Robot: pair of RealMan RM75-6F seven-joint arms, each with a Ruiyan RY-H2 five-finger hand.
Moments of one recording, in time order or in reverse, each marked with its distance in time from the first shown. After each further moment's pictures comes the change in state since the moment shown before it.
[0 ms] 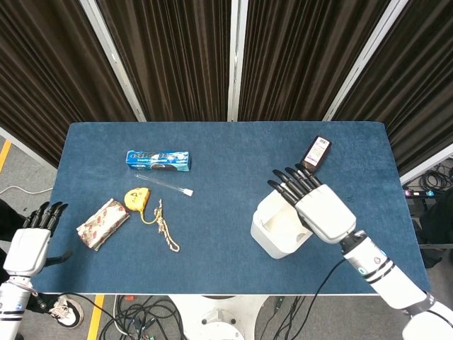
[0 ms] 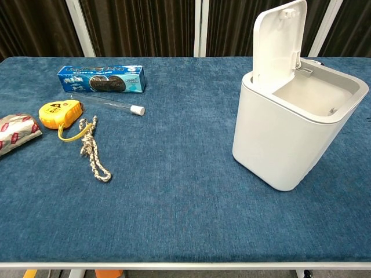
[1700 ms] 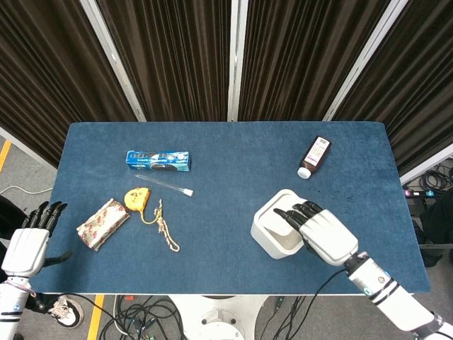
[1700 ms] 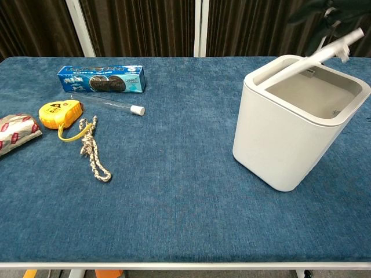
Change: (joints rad) left arm 0.002 0.017 0.006 -0.018 0.010 0.006 -0.016; right arm -0.058 0.034 -0.210 -0.024 -0.125 0.052 0.095
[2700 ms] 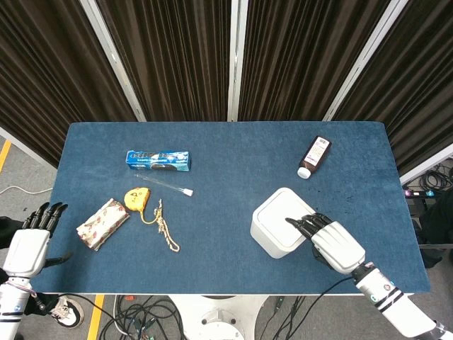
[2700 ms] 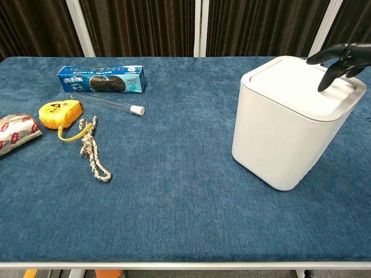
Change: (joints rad) left arm 0.001 -0.011 -0.002 0.014 -0.001 0.002 -0.007; right arm -0.068 -0.105 -0.065 0.157 -0.053 0.049 0.121
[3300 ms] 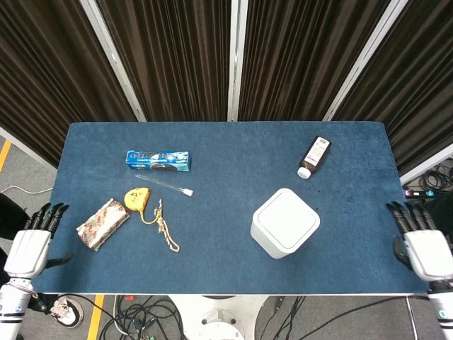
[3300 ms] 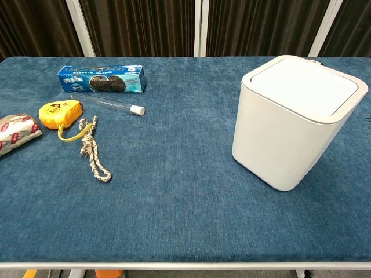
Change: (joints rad) left arm 0.002 -0.009 0.002 -0.001 0.006 0.004 -0.006; right arm -0.312 -0.148 -0.002 0.478 0.176 0.379 0.148
